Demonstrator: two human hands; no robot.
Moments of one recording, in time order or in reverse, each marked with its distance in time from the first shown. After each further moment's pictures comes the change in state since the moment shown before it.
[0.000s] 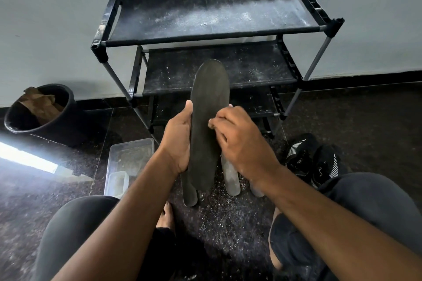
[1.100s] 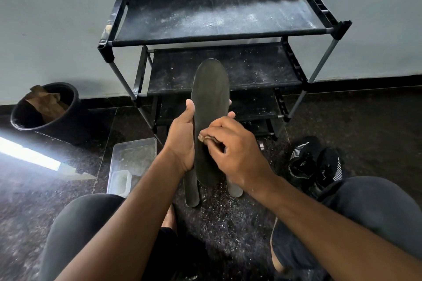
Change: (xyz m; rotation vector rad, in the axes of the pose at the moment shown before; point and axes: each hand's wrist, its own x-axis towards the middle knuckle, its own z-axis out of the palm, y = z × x) left_hand 0.006 0.001 -0.005 -0.090 0.001 0.003; right_hand -0.004 -0.022 0.009 0.333 0.066 0.100
